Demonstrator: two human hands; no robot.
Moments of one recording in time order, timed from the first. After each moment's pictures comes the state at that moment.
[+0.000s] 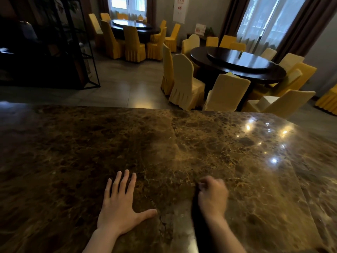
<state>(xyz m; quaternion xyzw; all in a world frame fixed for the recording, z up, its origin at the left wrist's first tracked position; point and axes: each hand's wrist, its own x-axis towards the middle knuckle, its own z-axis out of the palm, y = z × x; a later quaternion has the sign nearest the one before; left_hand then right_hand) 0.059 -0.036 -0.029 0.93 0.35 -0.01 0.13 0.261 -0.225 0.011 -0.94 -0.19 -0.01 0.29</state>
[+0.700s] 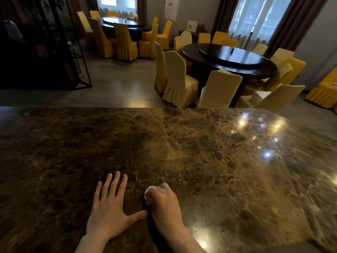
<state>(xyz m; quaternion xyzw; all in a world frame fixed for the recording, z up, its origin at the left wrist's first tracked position) 0.059 -0.033 -0.028 0.93 0.35 -0.03 0.12 0.186 -0.176 0.001 -0.83 -0.47 0.06 0.29</state>
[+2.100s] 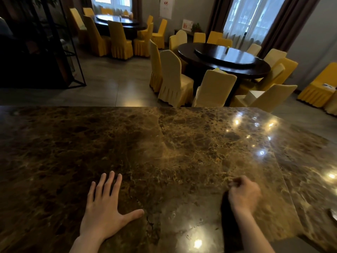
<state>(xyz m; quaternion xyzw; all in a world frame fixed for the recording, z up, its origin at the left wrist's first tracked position) 0.060 -0.036 -0.027 0.93 0.36 0.00 0.13 0.344 -0.316 0.005 -0.95 0.01 -0.08 0.30</state>
